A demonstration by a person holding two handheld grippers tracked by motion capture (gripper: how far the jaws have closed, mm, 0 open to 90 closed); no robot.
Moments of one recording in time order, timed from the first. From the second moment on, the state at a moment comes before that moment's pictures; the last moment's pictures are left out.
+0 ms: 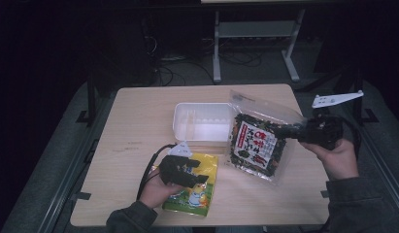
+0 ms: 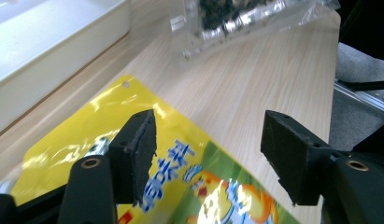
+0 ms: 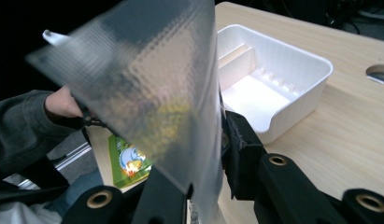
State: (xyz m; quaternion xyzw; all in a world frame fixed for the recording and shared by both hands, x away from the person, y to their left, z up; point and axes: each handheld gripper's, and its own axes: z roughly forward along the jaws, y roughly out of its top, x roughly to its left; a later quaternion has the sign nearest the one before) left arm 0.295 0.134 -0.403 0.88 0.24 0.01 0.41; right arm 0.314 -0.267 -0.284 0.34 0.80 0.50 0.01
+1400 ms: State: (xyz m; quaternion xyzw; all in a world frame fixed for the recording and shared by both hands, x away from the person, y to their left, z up) left arm 0.271 0.205 -0.413 0.86 0.28 0.04 0.43; right arm 0.414 -0.155 -0.243 0.33 0.81 0.47 0.15
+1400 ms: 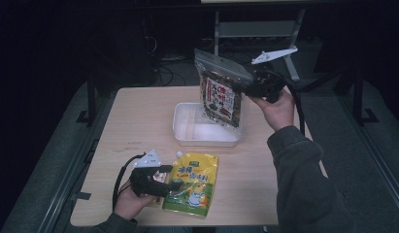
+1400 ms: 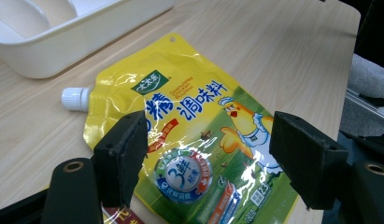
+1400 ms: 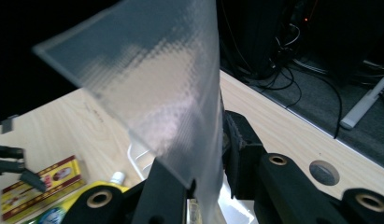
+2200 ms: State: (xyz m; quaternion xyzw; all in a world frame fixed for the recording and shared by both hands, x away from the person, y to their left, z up) left arm 0.274 0.212 -0.418 0.85 0.29 0.03 0.43; right arm 0.462 -0.146 -0.305 0.32 0.82 0.46 0.12
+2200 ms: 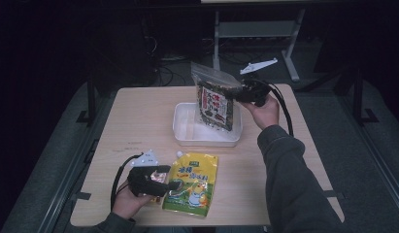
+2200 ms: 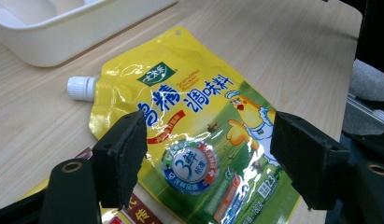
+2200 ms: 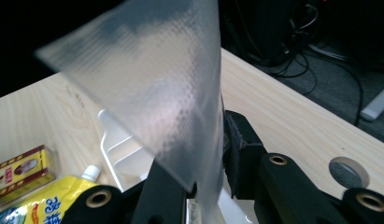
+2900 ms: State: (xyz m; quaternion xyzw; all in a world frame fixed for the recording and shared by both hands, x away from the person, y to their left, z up) left arm 0.276 0.216 -0.419 0.85 0.30 0.03 0.43; right arm 0.469 -0.160 -0.312 0.34 0.81 0.46 0.09
